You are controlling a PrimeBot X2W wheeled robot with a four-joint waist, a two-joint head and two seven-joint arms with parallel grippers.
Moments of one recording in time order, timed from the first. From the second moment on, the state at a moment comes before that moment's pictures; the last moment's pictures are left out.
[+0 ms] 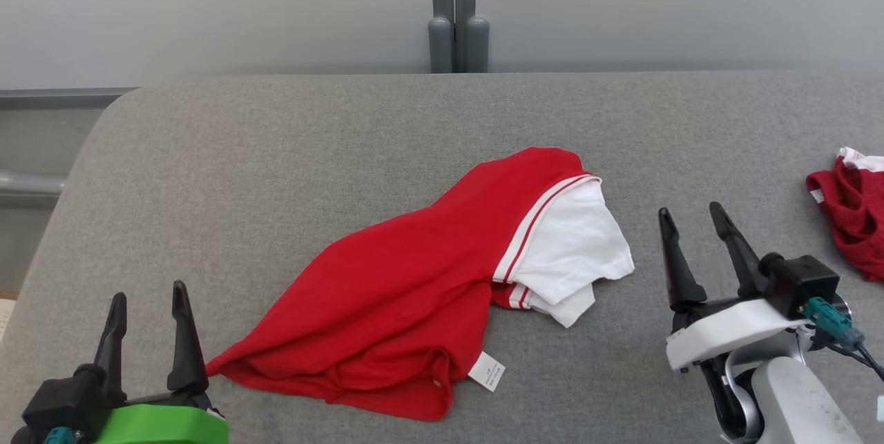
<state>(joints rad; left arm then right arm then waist) 0.09 0.34 -0.18 -0.03 -0.54 0.21 -0.26 -0.15 -0.14 0.08 0.23 0.28 0.13 -0.26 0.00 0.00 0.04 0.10</state>
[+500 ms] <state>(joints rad) -0.03 0.25 -0.25 0.05 -0.51 0.13 -0.26 -0.61 -0.30 0.36 0.60 0.52 0.13 0.01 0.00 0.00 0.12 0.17</state>
